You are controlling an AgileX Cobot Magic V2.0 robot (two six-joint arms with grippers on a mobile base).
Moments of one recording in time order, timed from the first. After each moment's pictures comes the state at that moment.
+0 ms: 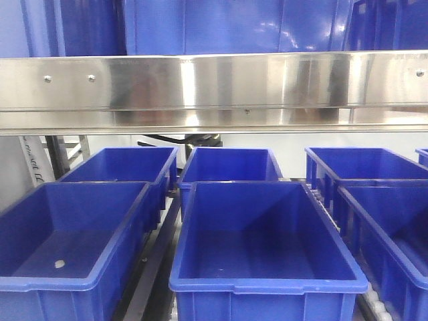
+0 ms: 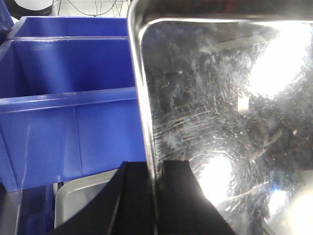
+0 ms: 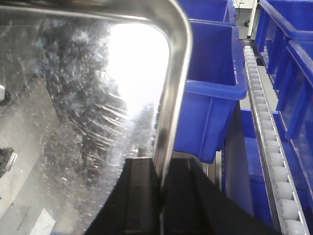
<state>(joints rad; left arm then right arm) -0.69 1.81 -2.07 0.41 0.64 -0.42 0.05 1.53 -1.69 0.13 0.60 -0.06</state>
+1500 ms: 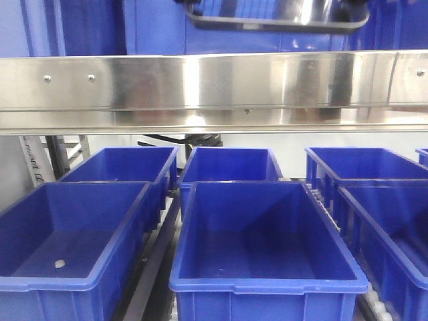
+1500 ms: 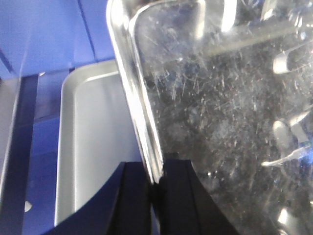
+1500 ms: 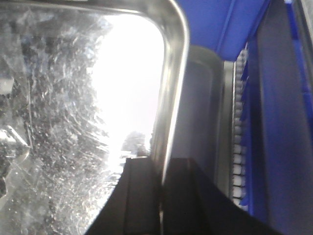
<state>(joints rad) -0.68 2.05 -2.07 0.45 0.84 -0.44 0.05 1.81 -1.69 0.15 0.70 -0.06</state>
